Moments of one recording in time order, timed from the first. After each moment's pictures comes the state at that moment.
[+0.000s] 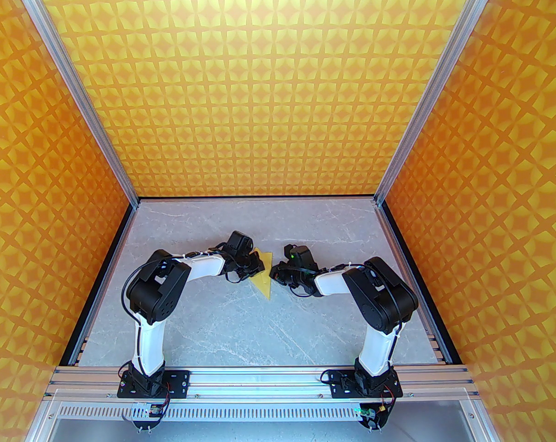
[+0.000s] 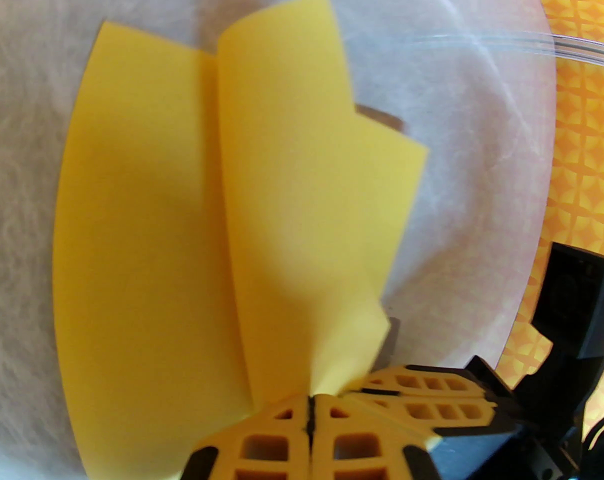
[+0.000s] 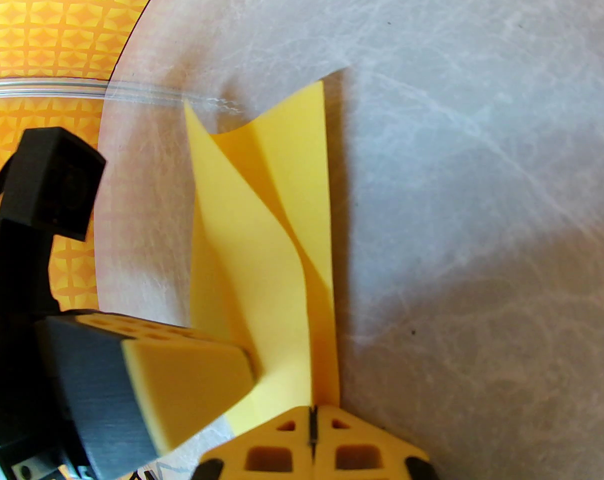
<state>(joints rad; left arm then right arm) -0.57 2.04 1.22 -0.11 0.43 -0.96 0.47 1.87 0.77 0.36 -0.40 0.86</state>
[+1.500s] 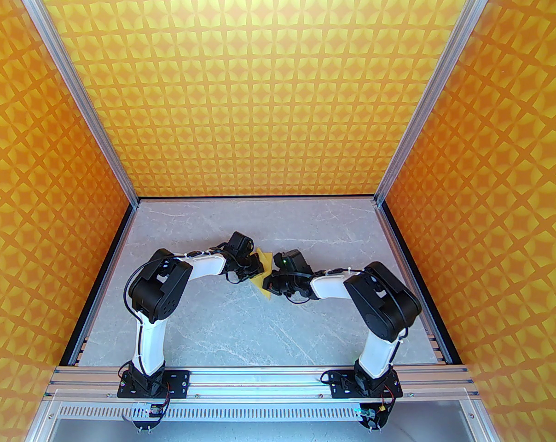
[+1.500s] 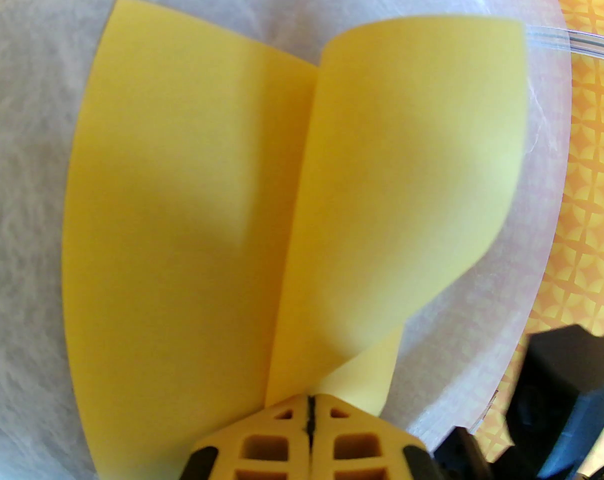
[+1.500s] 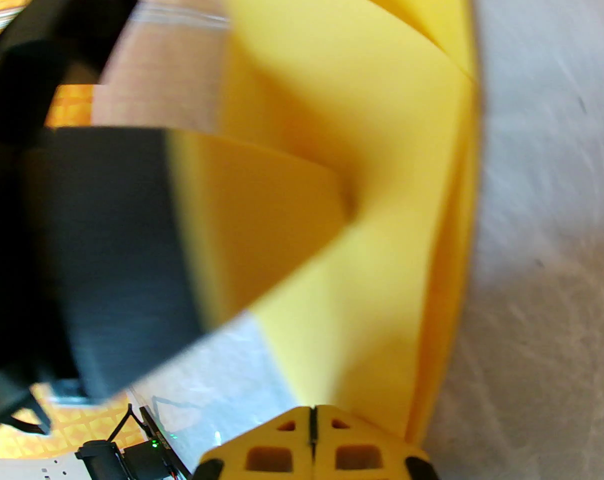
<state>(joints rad) -0.57 2.05 1.23 -0.15 0.43 -0.93 0.55 1.82 0.78 0.17 -0.50 0.85</state>
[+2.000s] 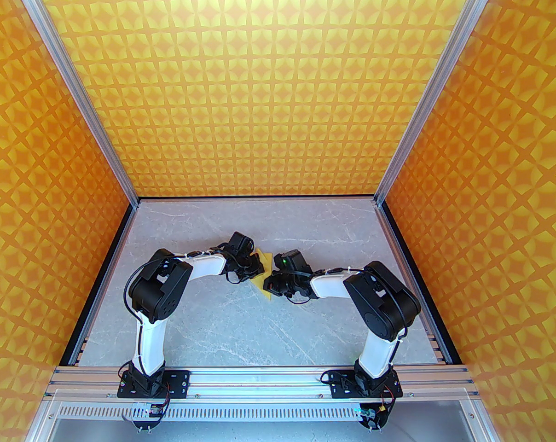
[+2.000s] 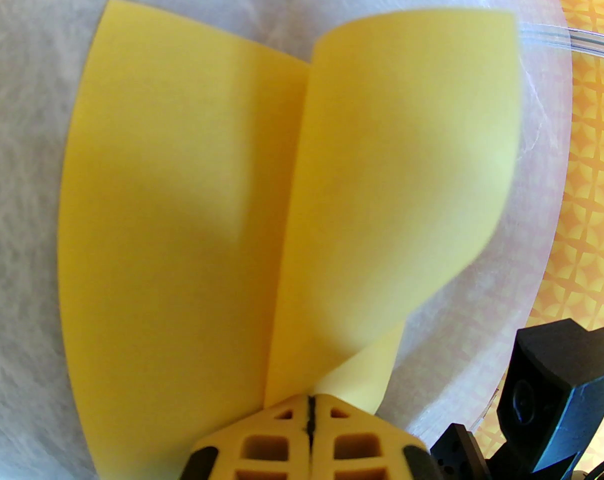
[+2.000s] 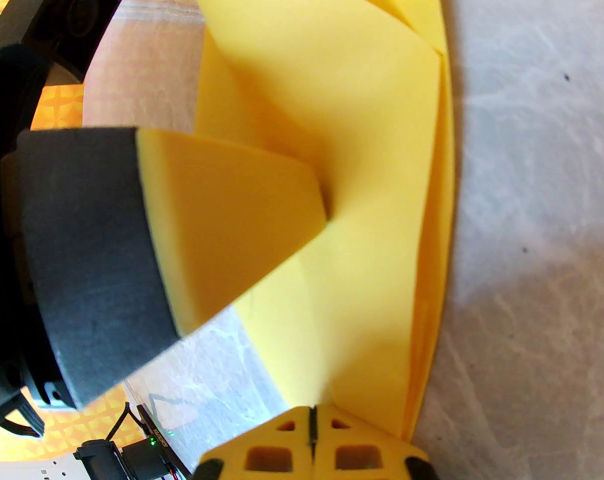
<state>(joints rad) -0.57 2.05 1.23 -0.15 0.43 -0.93 0.55 1.80 0.77 0.15 -0.51 0.84</state>
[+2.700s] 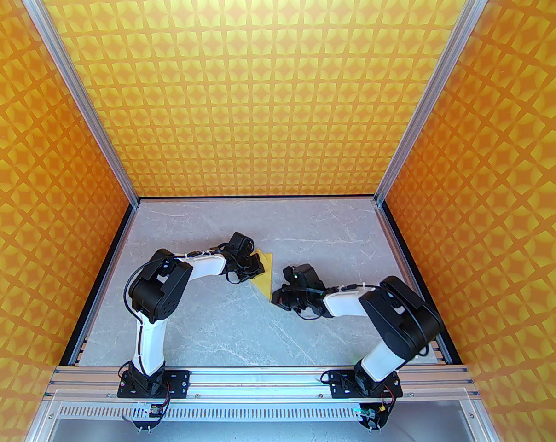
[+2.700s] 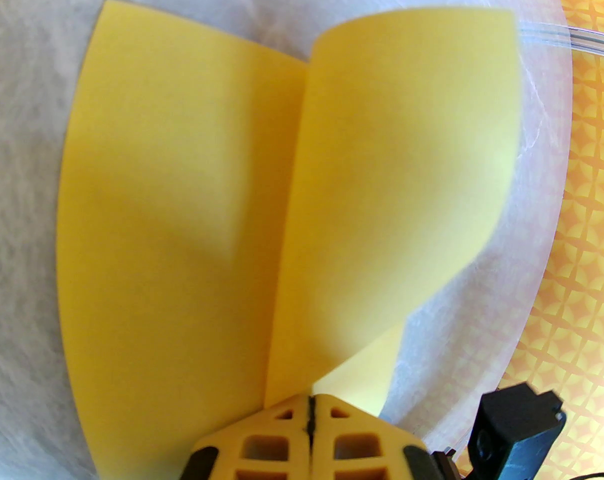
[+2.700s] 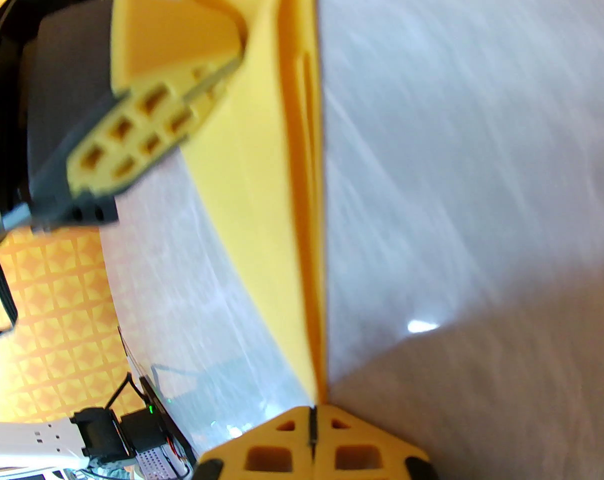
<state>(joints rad) -0.57 2.05 1.23 -0.15 0.43 -0.93 0.56 1.62 0.52 0.22 -0.53 0.90</state>
